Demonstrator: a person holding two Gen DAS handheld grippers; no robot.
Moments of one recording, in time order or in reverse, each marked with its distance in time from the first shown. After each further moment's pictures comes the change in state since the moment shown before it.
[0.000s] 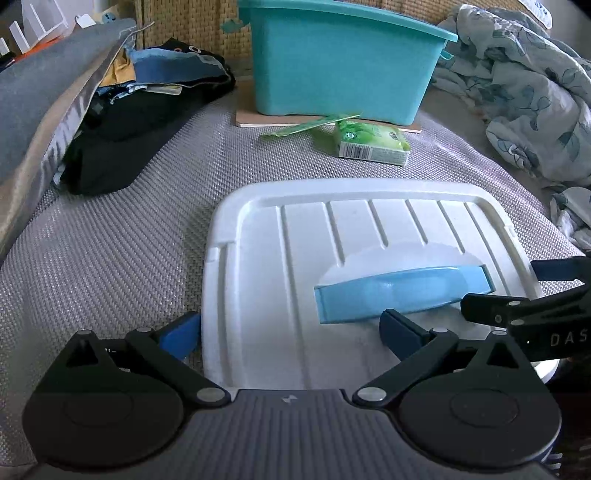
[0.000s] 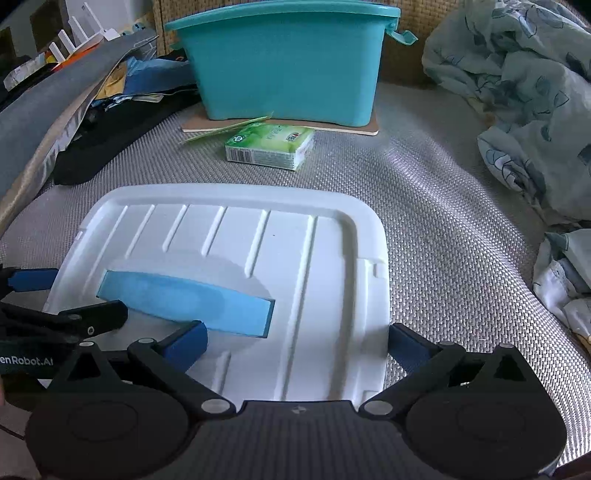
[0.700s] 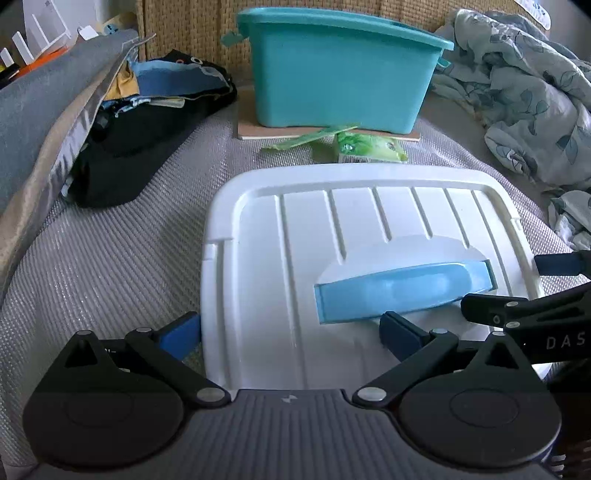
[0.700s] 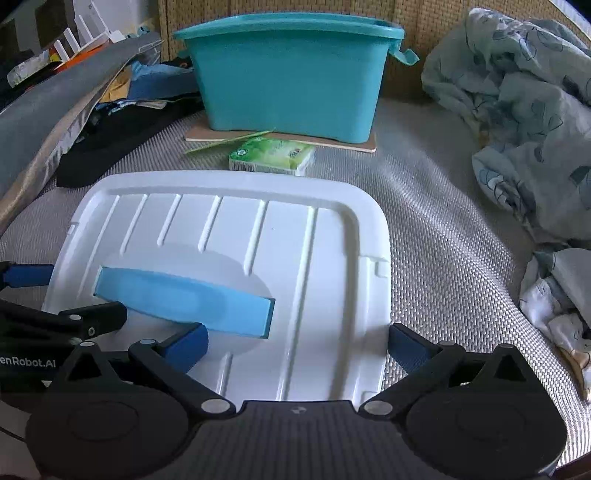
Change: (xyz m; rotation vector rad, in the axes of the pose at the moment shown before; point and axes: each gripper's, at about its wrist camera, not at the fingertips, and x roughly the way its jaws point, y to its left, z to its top) left arm -0.011 -0.006 0.003 0.011 -0.030 0.027; right arm -0.012 0.006 0.004 -0.029 -0.032 -0.028
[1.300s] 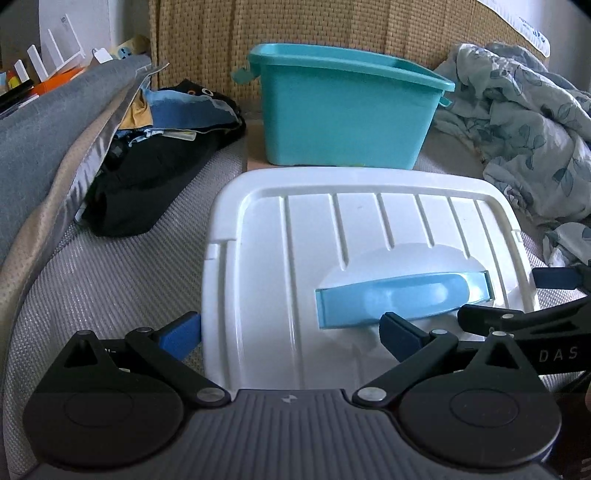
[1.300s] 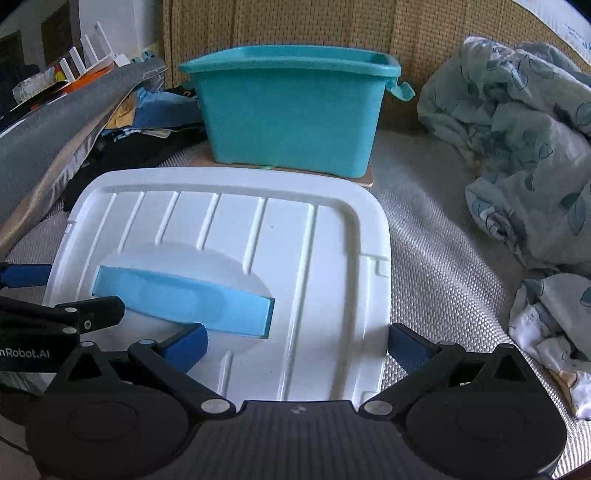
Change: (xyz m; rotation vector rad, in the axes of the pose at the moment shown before) left arm -0.018 0.005 0.011 -0.026 -0.096 0.001; right arm -0.015 0.003 0.007 -0.007 -0.091 -0.012
